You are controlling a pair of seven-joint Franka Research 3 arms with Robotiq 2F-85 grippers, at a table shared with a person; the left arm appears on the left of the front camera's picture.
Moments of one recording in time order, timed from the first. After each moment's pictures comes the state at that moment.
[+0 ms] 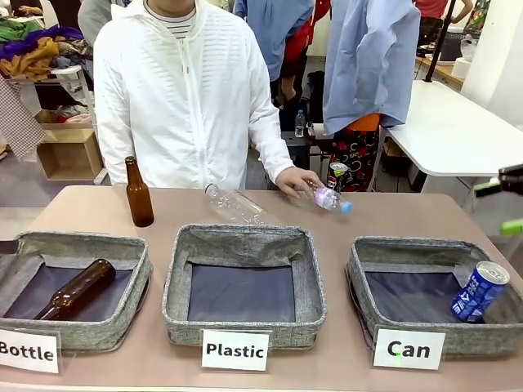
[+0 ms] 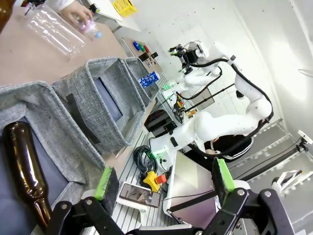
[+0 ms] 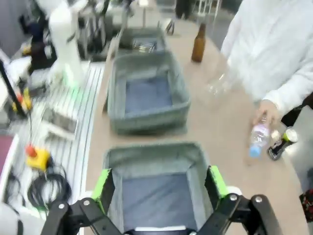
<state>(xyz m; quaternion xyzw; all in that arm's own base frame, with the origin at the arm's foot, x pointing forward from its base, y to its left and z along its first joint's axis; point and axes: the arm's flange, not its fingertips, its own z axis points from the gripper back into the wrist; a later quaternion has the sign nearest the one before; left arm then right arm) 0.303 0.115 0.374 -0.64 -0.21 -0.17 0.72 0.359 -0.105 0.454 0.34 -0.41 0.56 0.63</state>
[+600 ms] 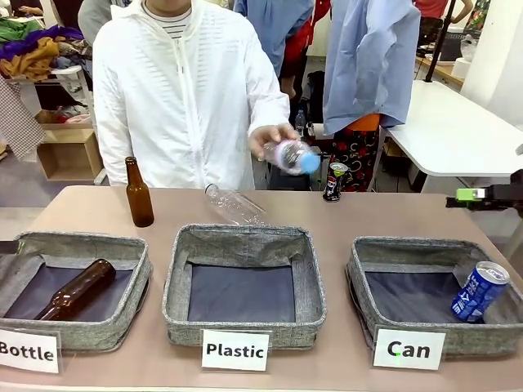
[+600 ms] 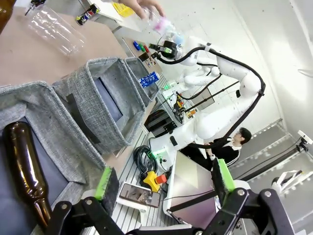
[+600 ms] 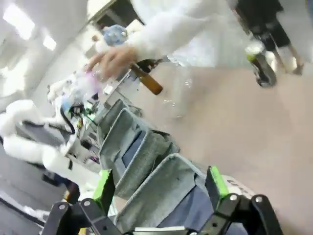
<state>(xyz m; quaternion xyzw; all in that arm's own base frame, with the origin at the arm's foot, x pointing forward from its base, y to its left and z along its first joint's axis) 0.303 0.115 0.374 -0.64 -0.21 -0.17 0.72 0.437 -0.126 0.356 0.54 -0.32 0.17 0.76</state>
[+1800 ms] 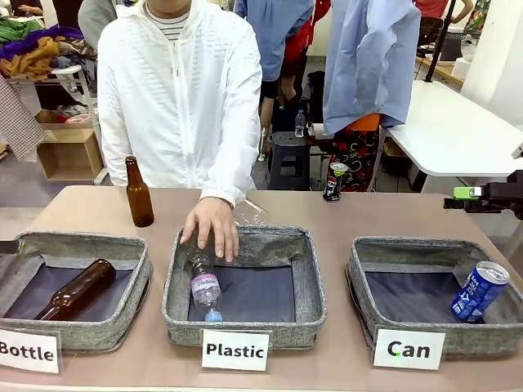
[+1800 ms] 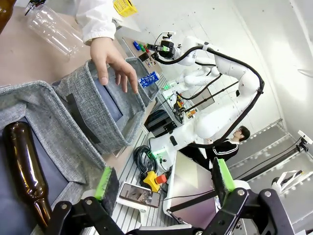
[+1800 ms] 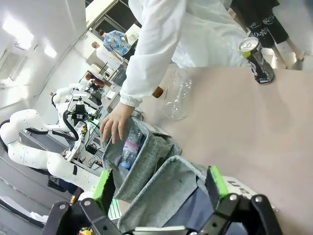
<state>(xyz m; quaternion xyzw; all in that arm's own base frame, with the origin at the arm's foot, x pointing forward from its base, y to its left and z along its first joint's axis) 0.303 0.115 0.374 -0.64 -0.21 -0.17 0.72 0.440 -0.126 0.355 0.55 -0.32 0.16 0.75</state>
